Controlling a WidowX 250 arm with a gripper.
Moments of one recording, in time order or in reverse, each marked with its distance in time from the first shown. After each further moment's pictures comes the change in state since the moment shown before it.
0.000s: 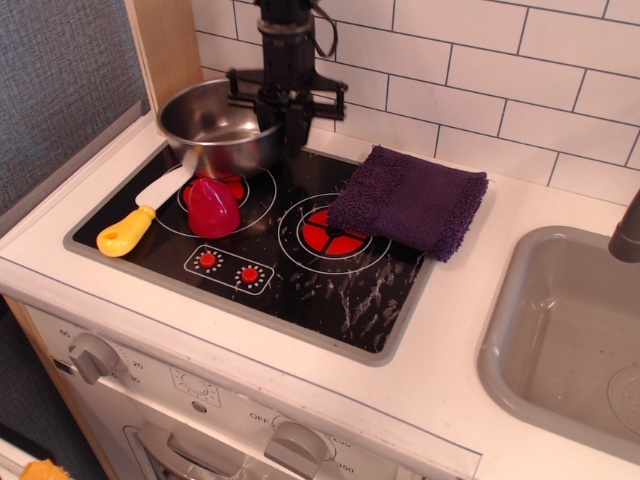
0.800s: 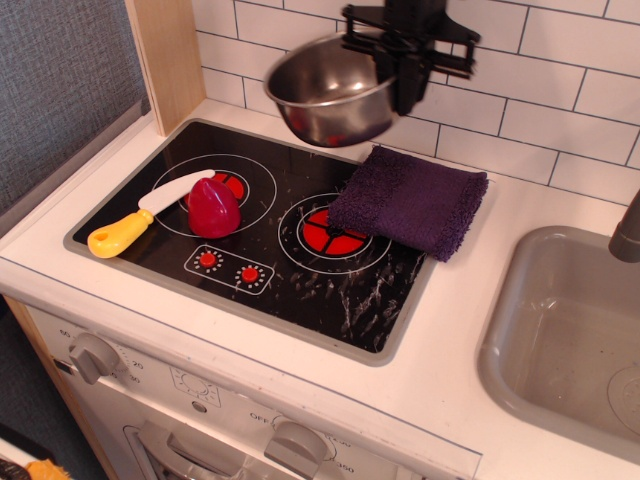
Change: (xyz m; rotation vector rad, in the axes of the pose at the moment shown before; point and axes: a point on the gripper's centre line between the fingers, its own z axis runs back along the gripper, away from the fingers) arm -0.003 -0.125 0.054 -0.002 -0.160 -0.339
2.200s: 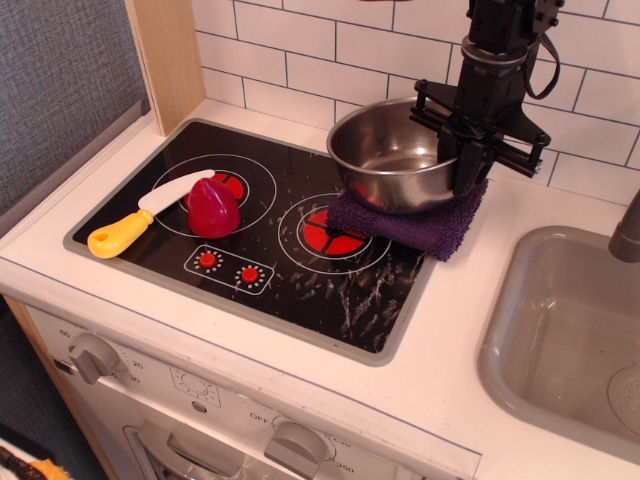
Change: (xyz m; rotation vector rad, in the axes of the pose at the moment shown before) arm -0.027 -0.051 -0.037 0.026 0.094 -0.148
